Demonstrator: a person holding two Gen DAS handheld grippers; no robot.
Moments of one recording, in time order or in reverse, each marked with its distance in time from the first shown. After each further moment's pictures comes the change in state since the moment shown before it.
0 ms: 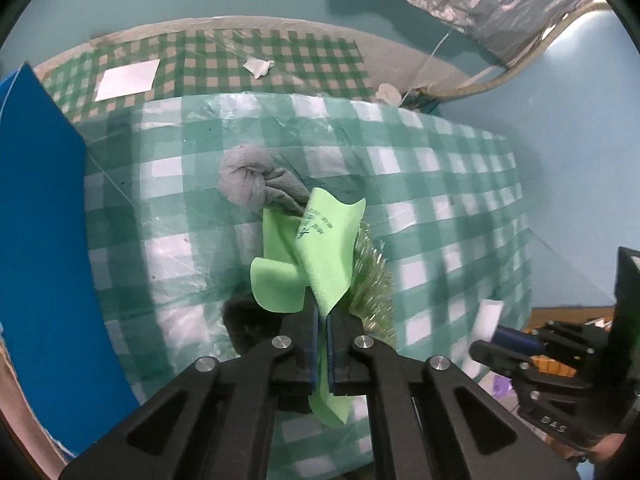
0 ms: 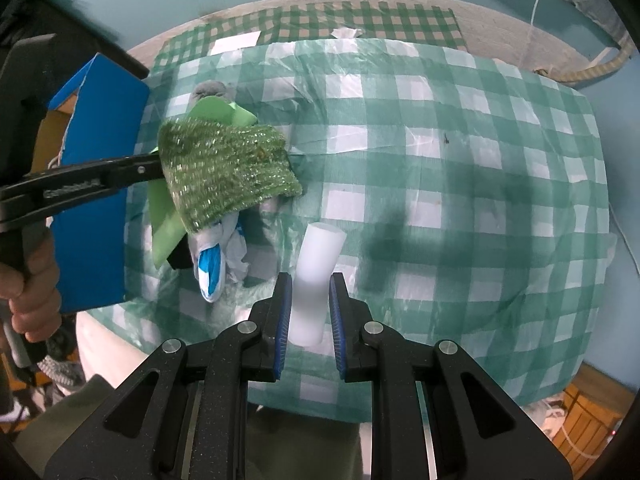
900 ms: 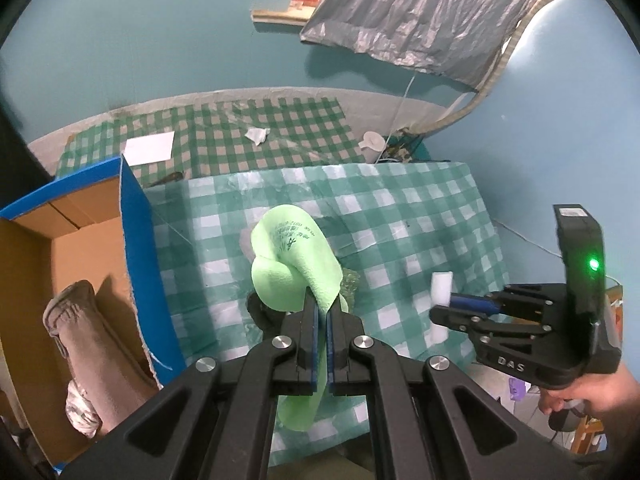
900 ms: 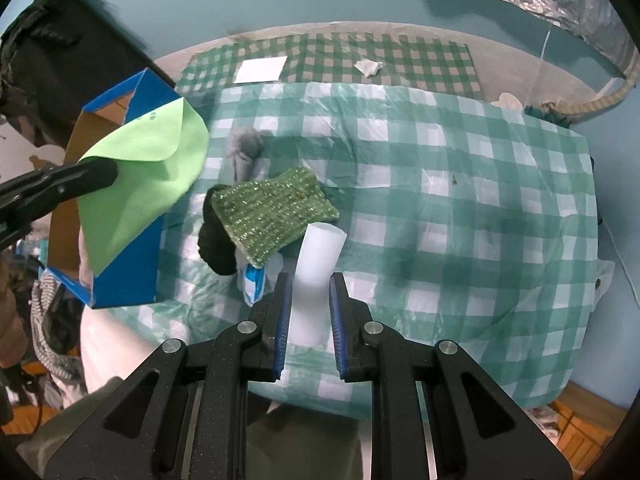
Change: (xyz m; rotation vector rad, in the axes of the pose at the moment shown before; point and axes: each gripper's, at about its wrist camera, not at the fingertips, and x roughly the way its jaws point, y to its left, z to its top) left arm -0.117 -0.030 -0.035 0.115 -0.204 0.049; right arm -0.043 0.026 0.001 -0.070 -0.087 0.028
